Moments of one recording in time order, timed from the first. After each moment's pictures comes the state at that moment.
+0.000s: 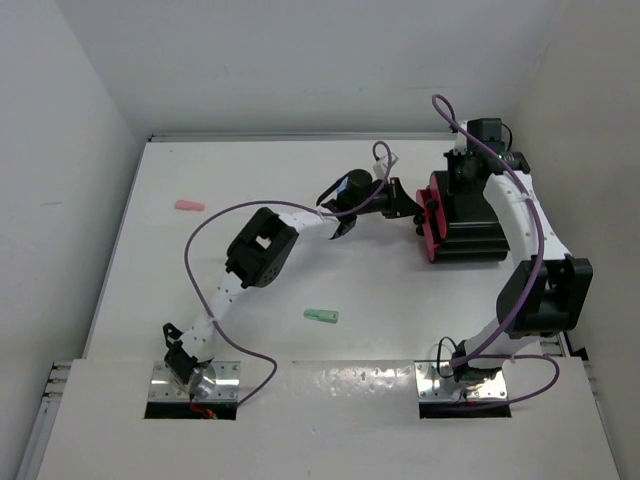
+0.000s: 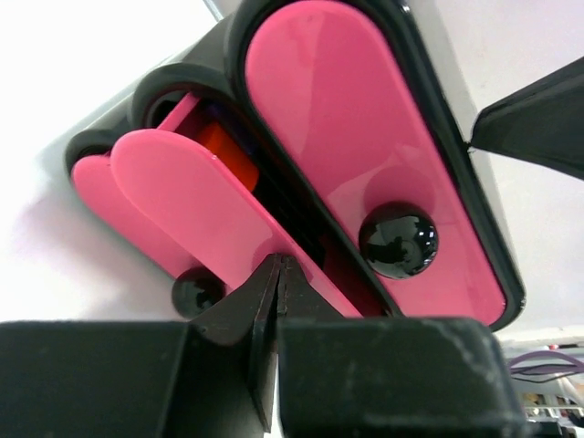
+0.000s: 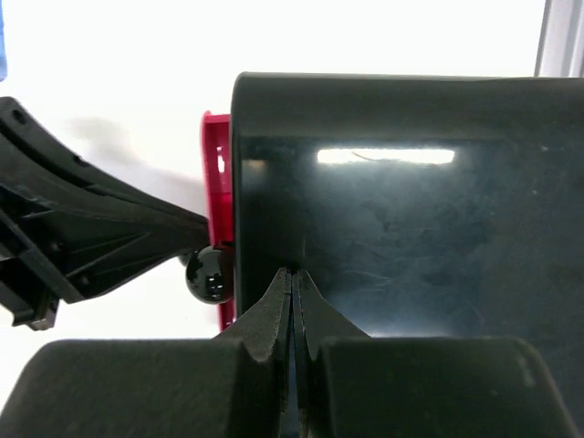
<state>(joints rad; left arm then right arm) -0.74 2.50 1.86 0.56 0.54 -0.87 0.00 1.60 1.43 -0.74 0.03 -0.06</state>
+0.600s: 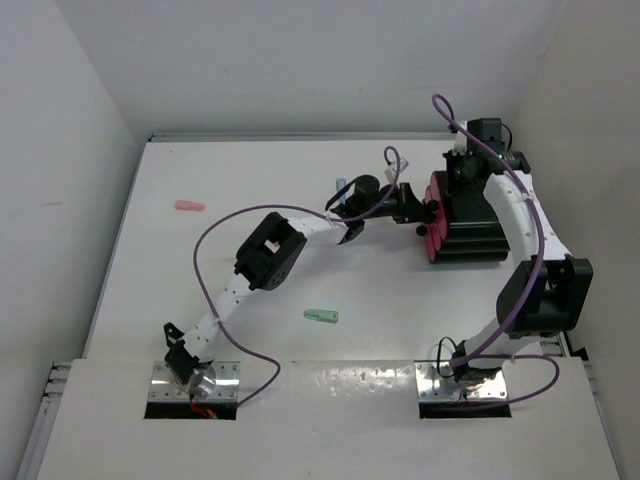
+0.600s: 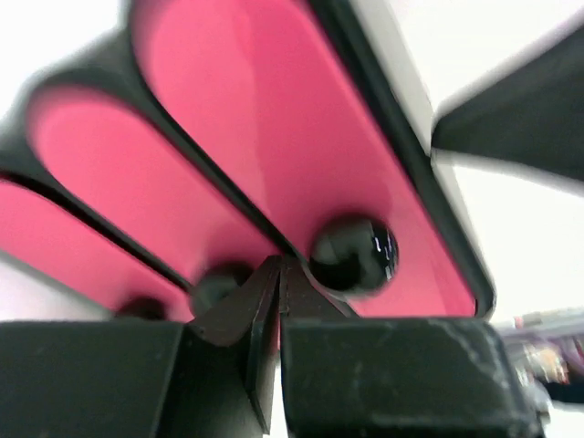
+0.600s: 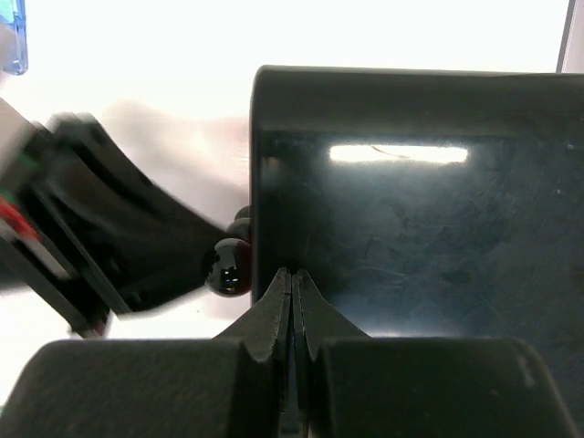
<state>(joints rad) -0.77 2.58 1.94 0.68 0.59 -0.95 0.00 1.60 1.43 -0.75 -0.01 -0.05</state>
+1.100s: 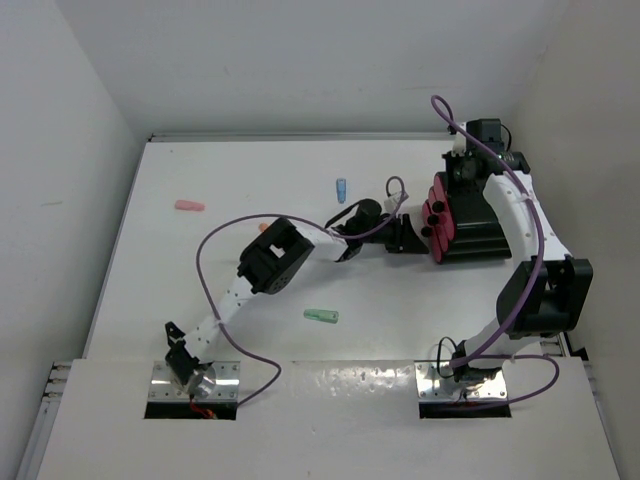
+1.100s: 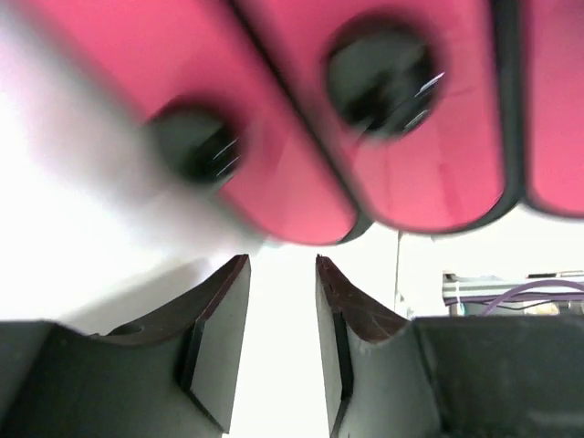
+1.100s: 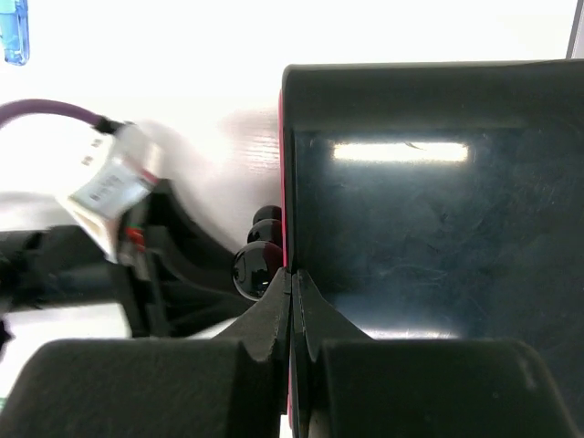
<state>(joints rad) -0.82 2.59 1.79 0.63 0.63 -0.94 0.00 1.60 1.43 -0.76 -0.01 -0.05</state>
